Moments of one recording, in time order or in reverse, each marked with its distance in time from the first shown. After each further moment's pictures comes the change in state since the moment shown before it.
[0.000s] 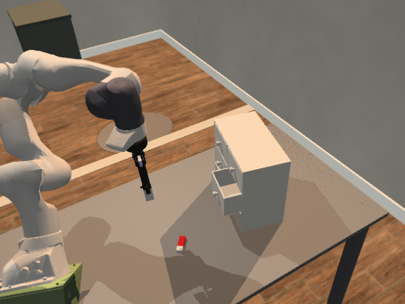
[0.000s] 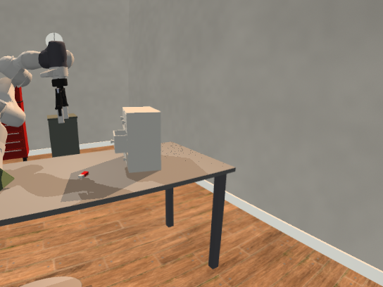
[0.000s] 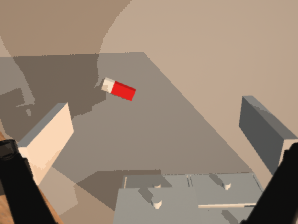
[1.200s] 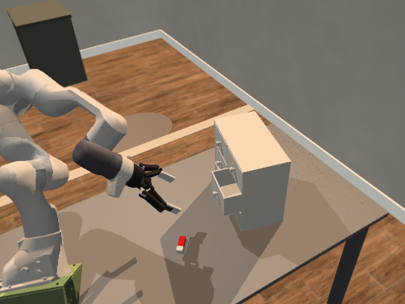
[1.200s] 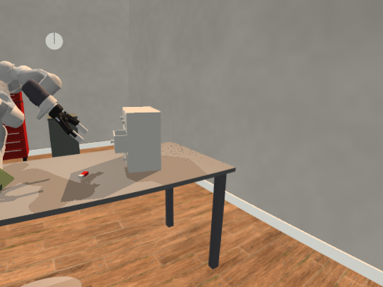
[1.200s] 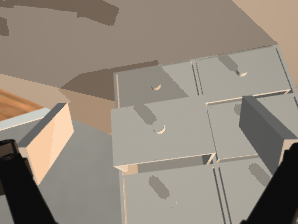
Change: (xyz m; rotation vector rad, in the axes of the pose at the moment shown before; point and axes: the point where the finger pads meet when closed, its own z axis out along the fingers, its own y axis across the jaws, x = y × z) arm -0.086 0.002 0.096 -0.034 -0.725 0.125
